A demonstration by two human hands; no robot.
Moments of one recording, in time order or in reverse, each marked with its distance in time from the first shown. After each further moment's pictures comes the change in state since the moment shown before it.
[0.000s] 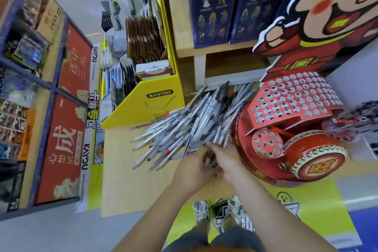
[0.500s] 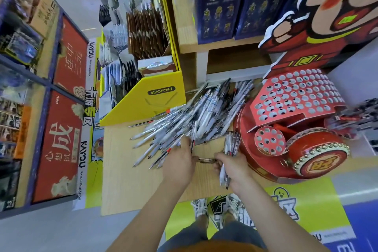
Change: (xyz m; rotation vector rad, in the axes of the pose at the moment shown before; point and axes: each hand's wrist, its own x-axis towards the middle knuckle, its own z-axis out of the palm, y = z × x) left_hand 0.007 -0.033 -0.005 0.335 0.248 -0.112; right_hand -0.009 0.021 -0.016 0.136 0.006 0.120
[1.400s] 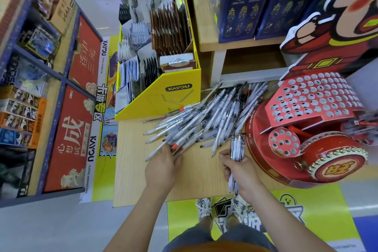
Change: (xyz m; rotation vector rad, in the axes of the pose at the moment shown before) left_hand -0.023 -0.061 -0.021 0.040 0.079 -0.185; right_hand -0.010 0.014 0.002 -0.087 -0.137 -0.140
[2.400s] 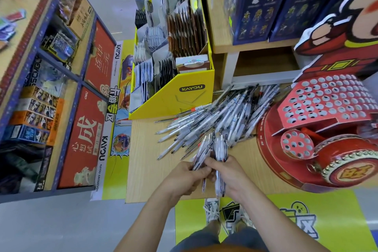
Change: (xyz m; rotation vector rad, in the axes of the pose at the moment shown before) left_hand -0.032 0.021 -0.049 -1.002 -0.722 -0.249; right_hand -0.026 -0.008 0.051 0.073 -0.285 0.083
